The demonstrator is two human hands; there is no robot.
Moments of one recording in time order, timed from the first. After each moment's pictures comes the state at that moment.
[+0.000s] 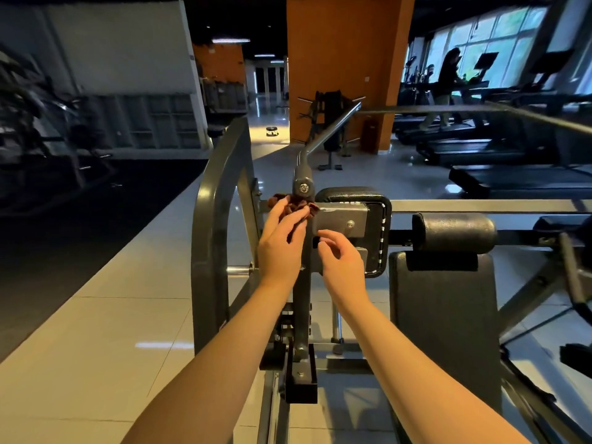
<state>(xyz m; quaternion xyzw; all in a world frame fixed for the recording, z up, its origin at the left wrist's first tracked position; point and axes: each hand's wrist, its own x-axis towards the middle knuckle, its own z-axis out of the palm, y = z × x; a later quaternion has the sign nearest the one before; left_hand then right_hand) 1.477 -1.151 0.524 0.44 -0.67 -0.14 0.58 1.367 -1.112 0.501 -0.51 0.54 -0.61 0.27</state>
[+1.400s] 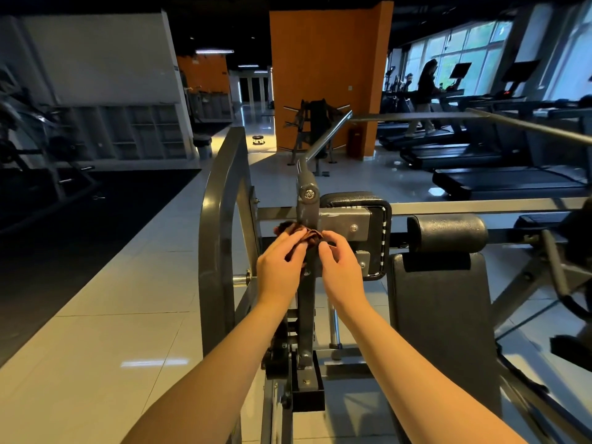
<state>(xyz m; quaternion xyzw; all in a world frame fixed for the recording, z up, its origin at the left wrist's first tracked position) 1.497 -1.151 0.502 0.42 -0.66 -0.26 0.57 1.385 -1.112 0.504 -0.48 0.55 -0.62 0.29</state>
